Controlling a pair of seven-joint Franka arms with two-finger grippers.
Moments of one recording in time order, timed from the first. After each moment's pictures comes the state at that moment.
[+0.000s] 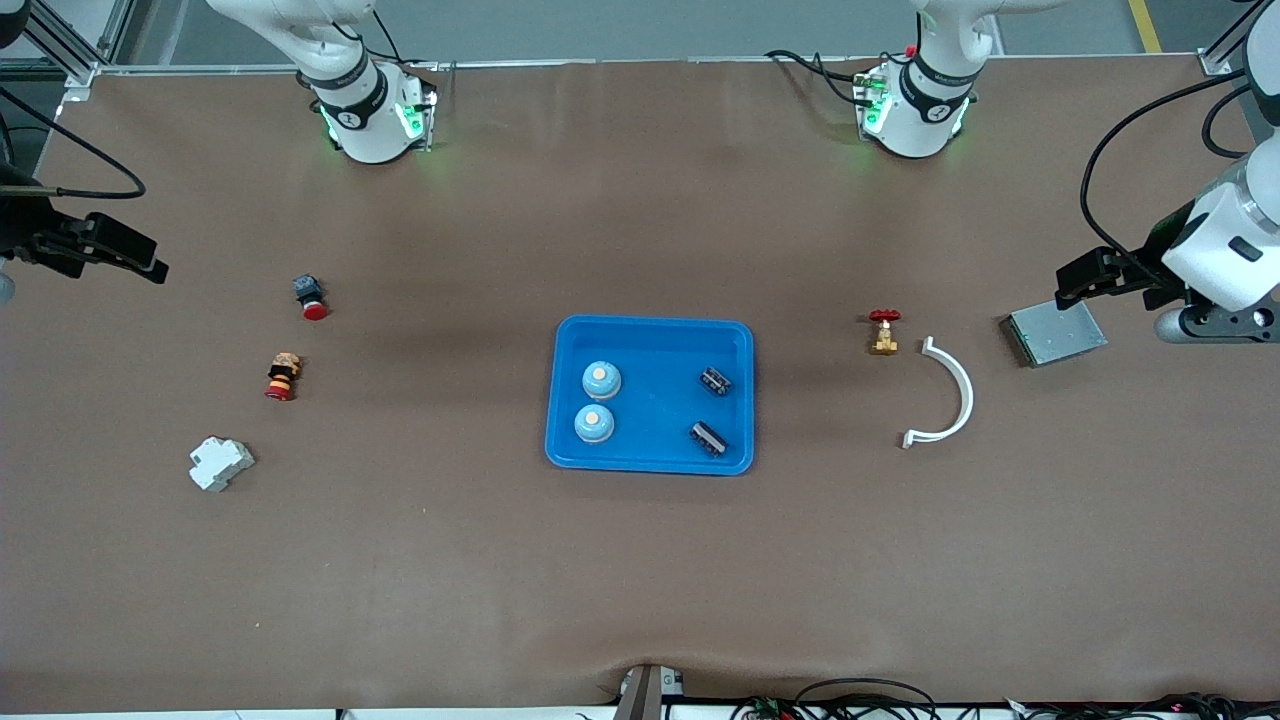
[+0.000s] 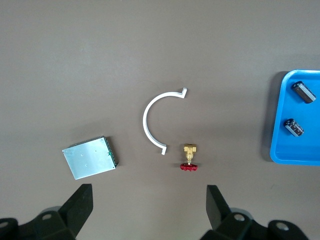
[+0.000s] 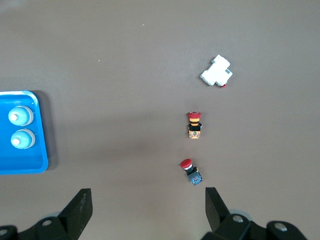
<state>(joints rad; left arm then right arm) 0.03 0.09 -0.11 -1.54 0.01 1.59 -0.06 -0.08 0.02 0.05 -1.53 0.04 1.51 0.07</state>
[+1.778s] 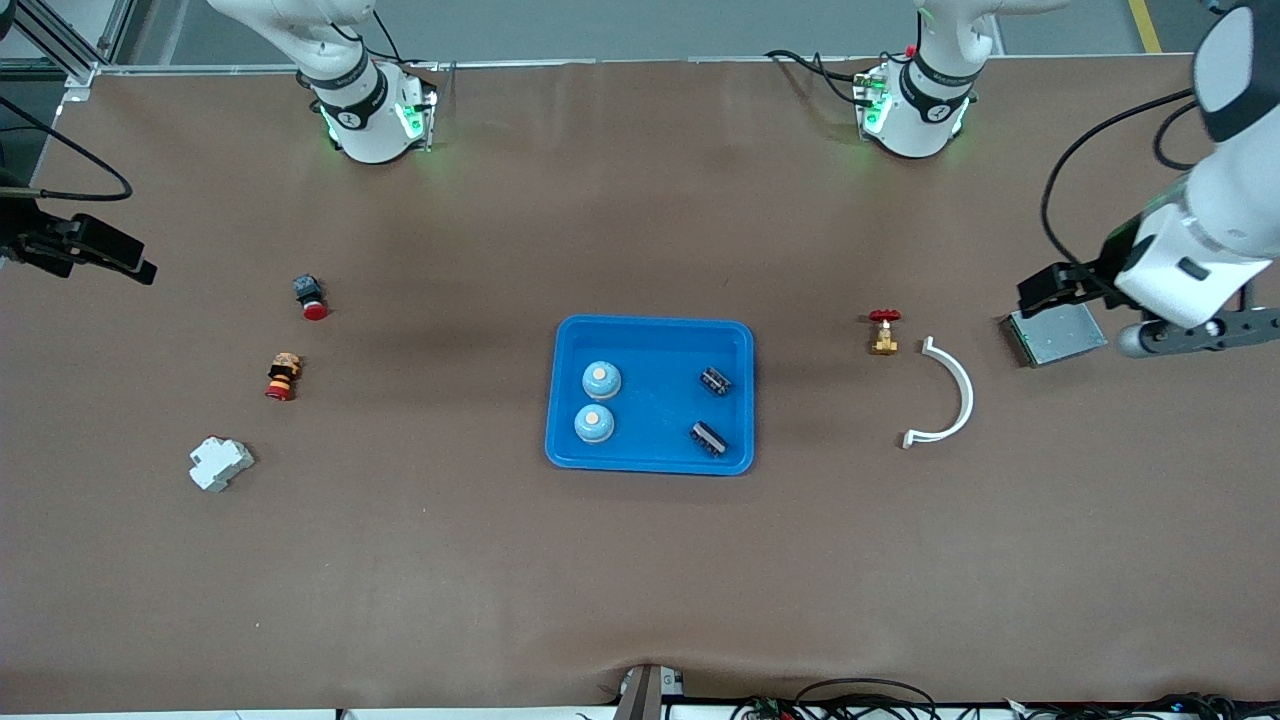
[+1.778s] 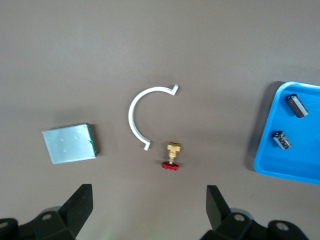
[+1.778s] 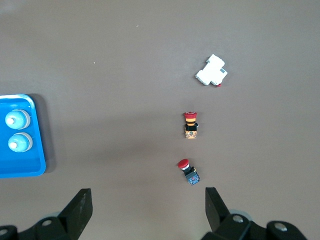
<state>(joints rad) -0.05 0.13 -0.12 -1.54 0.01 1.58 -0.30 -0.10 0.02 0.05 -1.53 0.04 1.51 0.07</state>
